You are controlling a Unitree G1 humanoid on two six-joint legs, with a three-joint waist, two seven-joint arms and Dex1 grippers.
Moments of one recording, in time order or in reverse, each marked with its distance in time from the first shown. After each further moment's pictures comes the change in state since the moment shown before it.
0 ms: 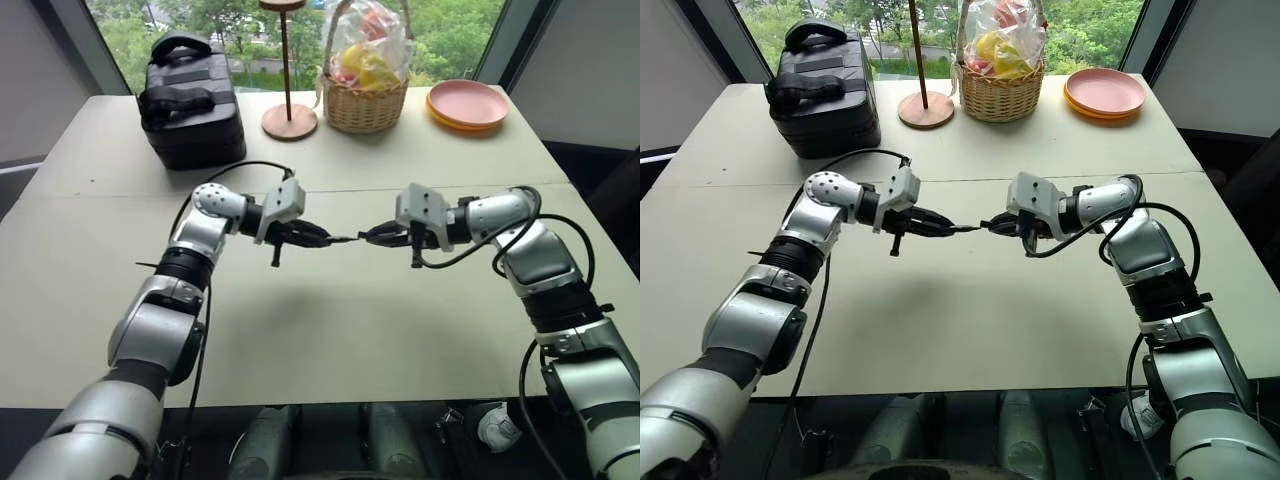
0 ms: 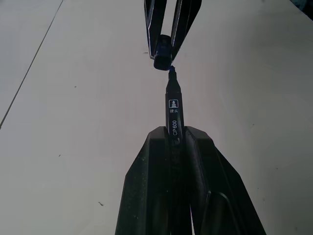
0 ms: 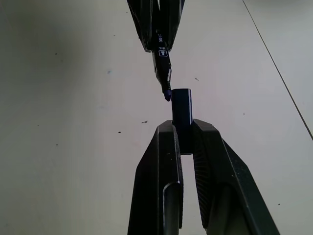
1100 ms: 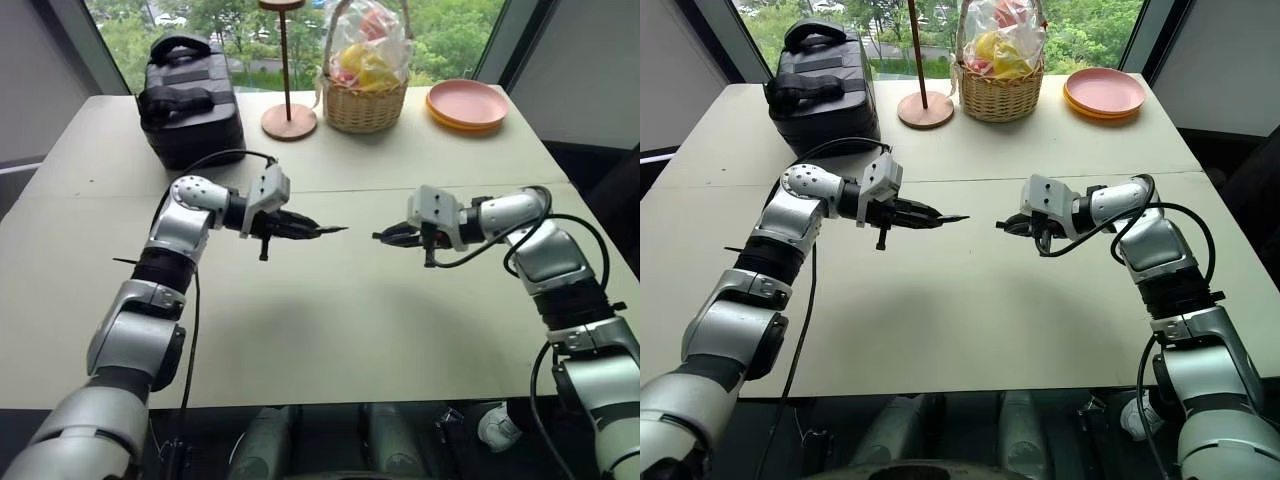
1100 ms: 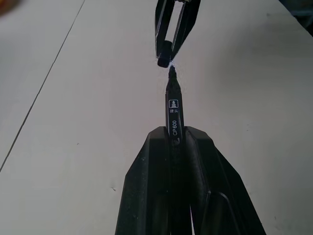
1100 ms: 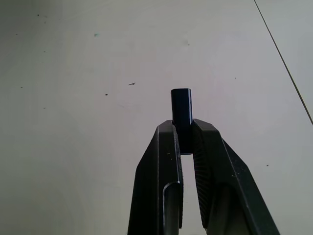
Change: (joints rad) left arm 0.036 0.065 0.001 -0.131 -0.060 0.132 0.001; right arm -0.011 -0.044 0.000 0.066 -0.032 -0.050 0.013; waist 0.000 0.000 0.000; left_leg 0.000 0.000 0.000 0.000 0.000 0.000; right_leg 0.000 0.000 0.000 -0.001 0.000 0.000
